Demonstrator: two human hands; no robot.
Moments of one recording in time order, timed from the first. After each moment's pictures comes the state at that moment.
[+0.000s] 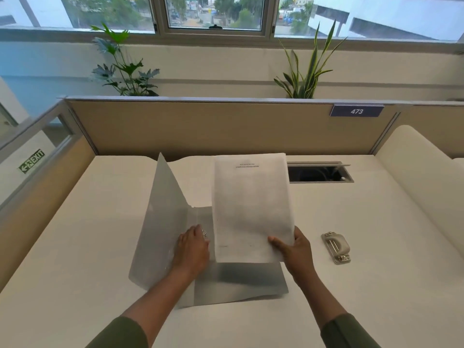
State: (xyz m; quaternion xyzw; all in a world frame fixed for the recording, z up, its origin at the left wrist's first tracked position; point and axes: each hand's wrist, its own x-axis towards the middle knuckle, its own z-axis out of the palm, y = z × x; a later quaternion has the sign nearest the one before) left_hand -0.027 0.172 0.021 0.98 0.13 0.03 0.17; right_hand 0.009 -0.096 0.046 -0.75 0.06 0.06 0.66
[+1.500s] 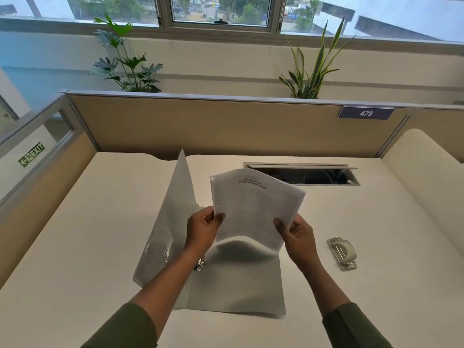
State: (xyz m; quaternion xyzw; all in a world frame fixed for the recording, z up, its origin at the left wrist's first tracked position) left_hand 0.008 0.167 0.067 0.74 0.15 0.13 0.64; right_hand 0.037 -0.072 0.075 -0.77 -0.06 0.01 0.64
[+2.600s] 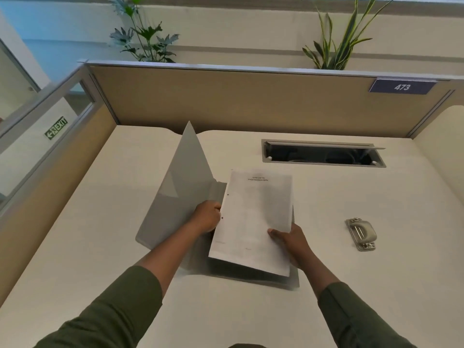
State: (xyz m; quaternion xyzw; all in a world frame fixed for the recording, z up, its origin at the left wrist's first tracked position) left_hand -0.002 0.211 0.042 0.90 0.18 -0.12 0.39; right_hand 0.017 -0.051 -0.003 -0.72 0.10 0.23 0.65
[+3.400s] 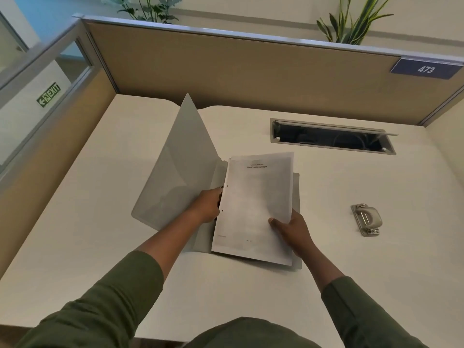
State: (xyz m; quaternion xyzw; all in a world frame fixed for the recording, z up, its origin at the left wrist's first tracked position) left_hand -0.028 0.231 0.009 0.91 0.12 -0.16 0.37; right_hand -0.008 -0.035 0.001 -0.84 0.04 0.19 0.50
